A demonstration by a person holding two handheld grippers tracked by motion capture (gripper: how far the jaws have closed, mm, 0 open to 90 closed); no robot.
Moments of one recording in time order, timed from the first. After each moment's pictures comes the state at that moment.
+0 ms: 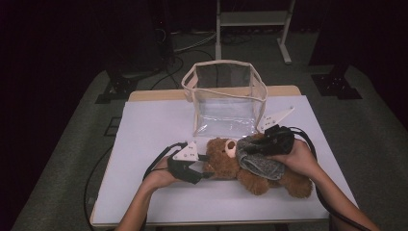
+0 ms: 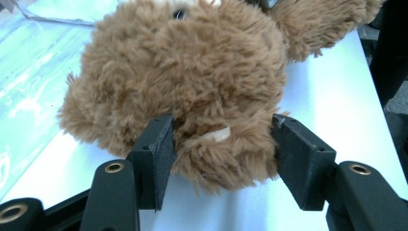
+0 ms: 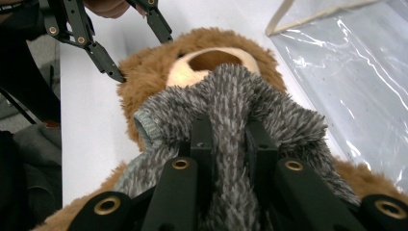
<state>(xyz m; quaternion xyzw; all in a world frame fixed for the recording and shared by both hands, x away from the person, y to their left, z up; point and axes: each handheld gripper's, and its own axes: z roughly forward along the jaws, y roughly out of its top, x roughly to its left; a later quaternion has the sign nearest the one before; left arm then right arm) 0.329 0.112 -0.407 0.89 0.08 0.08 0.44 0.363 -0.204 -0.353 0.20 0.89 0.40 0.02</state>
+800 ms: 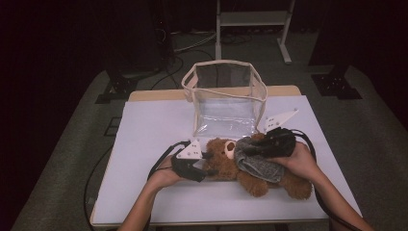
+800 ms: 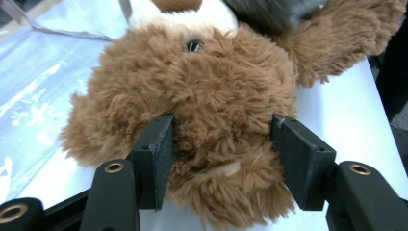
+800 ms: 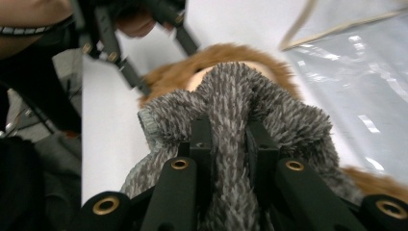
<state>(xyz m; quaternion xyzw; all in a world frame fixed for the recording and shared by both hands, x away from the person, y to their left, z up) 0.330 0.101 -0.406 0.88 0.08 0.08 0.46 0.355 -0.207 -0.351 0.19 0.88 0.43 0.01</state>
